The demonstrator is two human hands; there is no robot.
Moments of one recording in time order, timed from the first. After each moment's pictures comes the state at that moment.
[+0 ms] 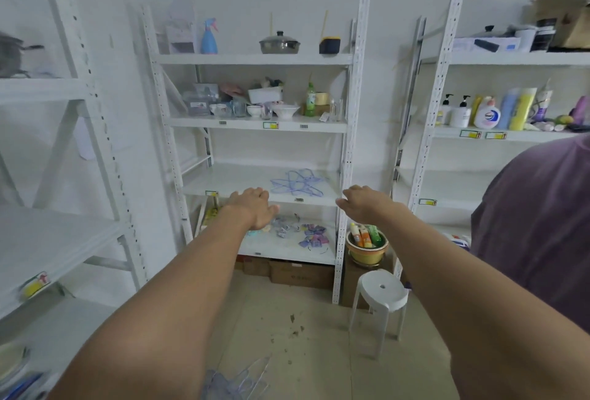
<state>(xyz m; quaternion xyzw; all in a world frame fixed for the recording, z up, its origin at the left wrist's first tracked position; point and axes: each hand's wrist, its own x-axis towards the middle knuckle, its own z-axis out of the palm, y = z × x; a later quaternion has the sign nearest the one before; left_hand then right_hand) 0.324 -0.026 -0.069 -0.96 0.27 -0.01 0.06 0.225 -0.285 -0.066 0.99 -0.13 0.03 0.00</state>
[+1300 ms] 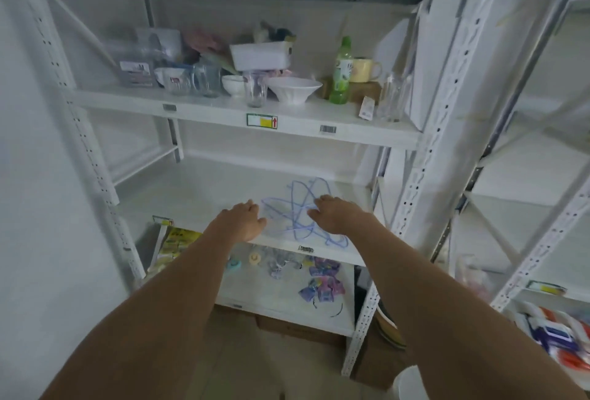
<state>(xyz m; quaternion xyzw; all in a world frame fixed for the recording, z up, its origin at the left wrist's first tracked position) 0.989 -0.275 -0.210 -0.97 0.22 0.11 -0.02 0.906 -0.503 -0.168 0.99 -0.06 -0.09 -0.03</state>
